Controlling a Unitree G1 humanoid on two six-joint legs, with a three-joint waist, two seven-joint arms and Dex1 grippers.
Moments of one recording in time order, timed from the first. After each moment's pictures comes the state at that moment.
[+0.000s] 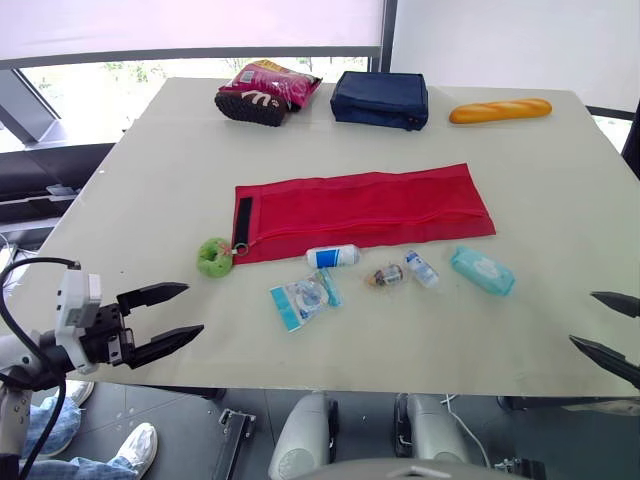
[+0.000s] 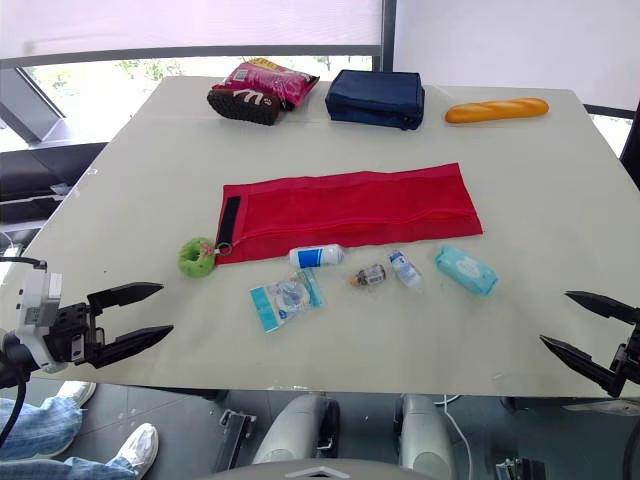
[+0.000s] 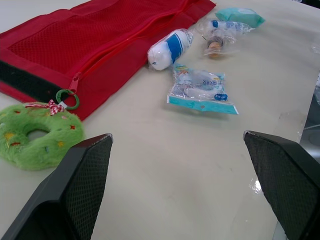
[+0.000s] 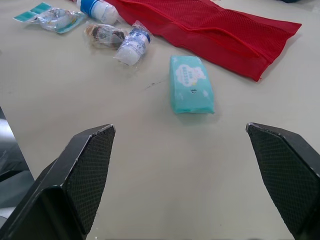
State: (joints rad) left arm 0.22 0.91 0.51 0.06 -0.67 0.18 -1.42; right arm 0.38 -0.80 -0.61 -0.02 0.65 -0.01 1.32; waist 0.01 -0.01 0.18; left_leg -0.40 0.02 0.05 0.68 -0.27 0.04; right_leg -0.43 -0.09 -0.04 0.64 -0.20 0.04
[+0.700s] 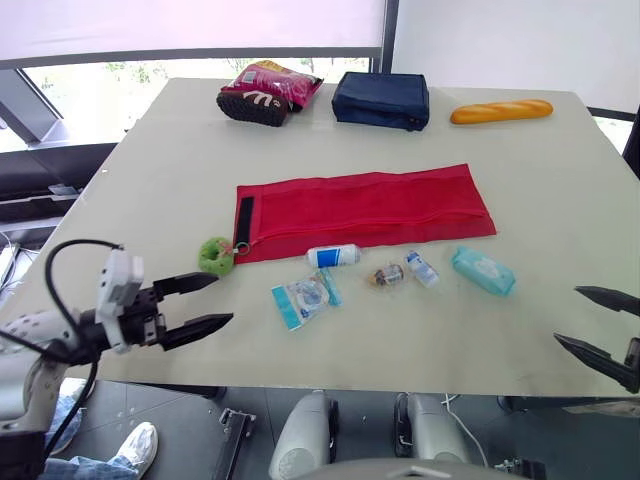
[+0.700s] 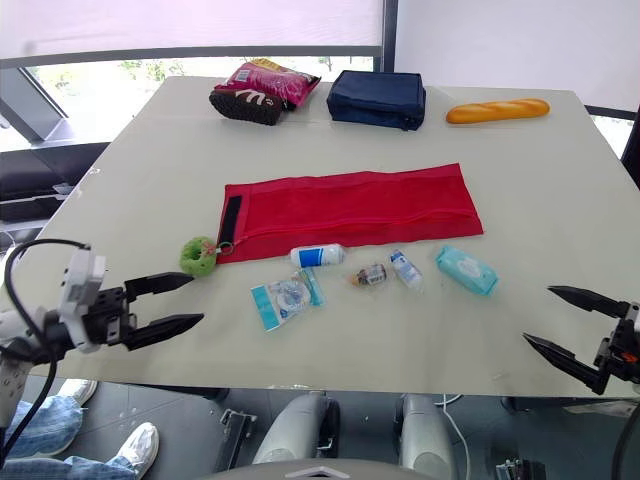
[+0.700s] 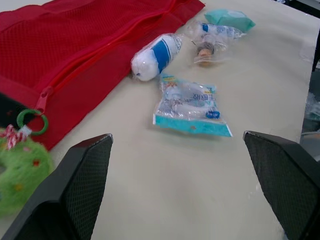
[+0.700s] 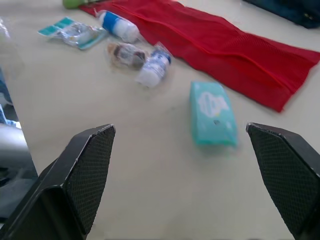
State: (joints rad) left arm 0.06 0.92 0.34 -0.08 -0.61 0.39 -1.28; right arm 0.38 -0.76 -0.57 -0.23 0.67 0.04 1.27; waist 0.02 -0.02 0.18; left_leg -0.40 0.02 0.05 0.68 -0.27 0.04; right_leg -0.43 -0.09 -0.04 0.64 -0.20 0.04
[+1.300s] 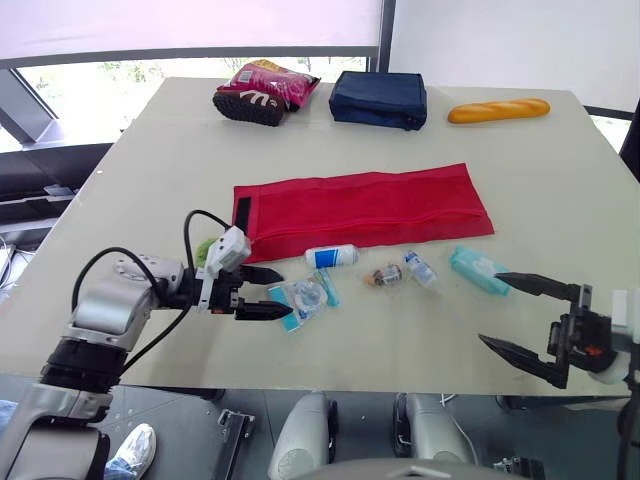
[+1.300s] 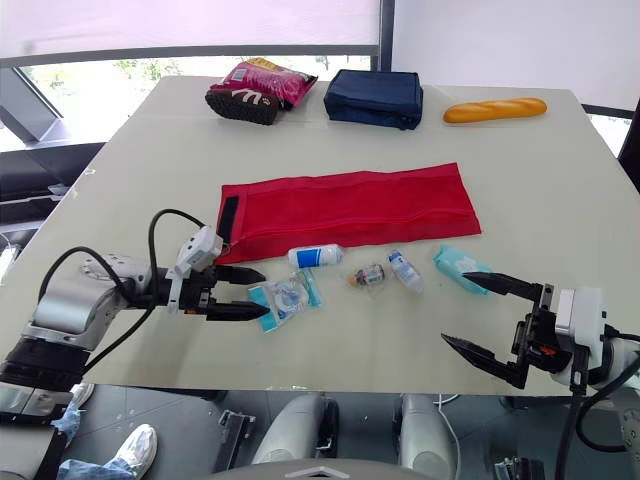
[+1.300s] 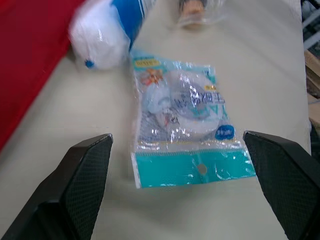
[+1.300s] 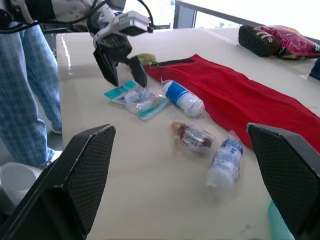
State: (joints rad) left arm -0.38 0.90 -0.13 0.10 -0.44 0.59 -1.35; right arm 0.32 -0.68 -0.37 -0.56 0.69 0.11 1.10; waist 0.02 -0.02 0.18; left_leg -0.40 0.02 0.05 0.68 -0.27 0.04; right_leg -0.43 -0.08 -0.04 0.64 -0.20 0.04
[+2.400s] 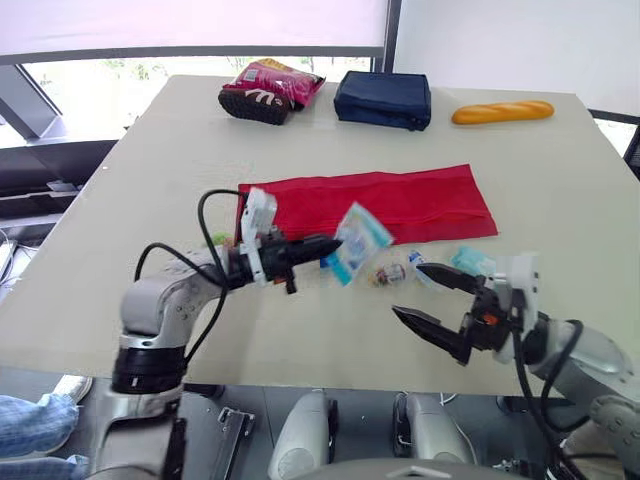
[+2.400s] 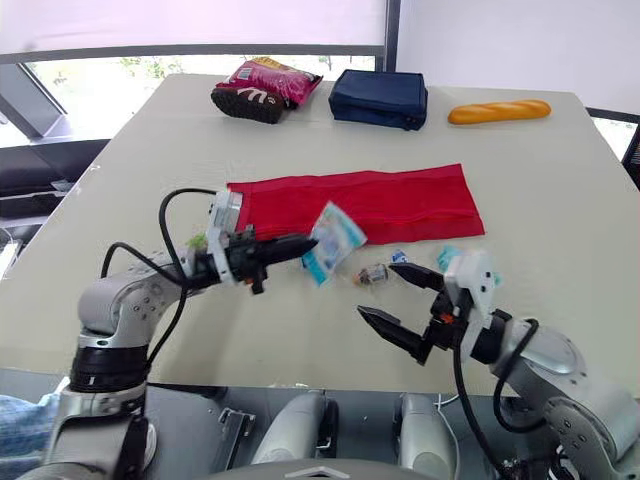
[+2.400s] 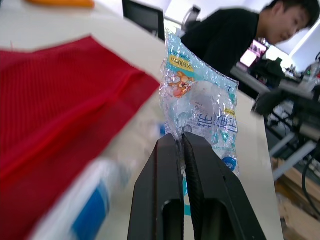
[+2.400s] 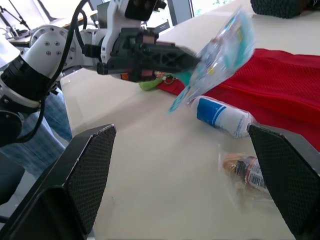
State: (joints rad) left arm -0.42 0.48 0.14 -0.22 -0.75 0.89 -0.86; right arm 0.04 -0.62 -0.02 -0.79 0.91 0.70 0.47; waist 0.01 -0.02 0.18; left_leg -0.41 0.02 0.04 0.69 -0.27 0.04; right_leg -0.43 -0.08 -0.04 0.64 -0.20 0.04
